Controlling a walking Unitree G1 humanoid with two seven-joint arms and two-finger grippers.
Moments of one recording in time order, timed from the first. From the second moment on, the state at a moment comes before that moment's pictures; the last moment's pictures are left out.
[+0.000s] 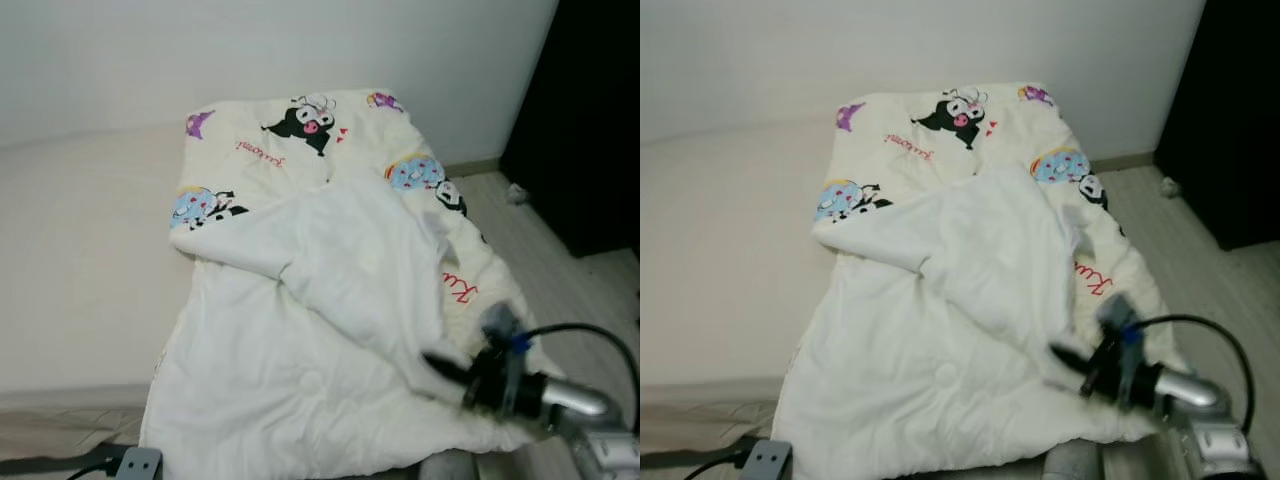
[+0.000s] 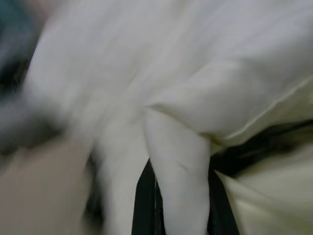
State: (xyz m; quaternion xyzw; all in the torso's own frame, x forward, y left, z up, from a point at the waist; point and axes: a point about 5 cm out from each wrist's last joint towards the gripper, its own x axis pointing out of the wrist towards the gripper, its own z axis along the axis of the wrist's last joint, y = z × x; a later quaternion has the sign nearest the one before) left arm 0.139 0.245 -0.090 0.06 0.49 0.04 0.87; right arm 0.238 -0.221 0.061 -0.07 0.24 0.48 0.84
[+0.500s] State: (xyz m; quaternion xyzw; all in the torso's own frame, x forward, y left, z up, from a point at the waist) left arm 0.140 0.229 -0.094 0.04 0.50 0.05 0.86; right arm 0.210 -0.197 0.002 -0.24 0.40 0.50 0.73
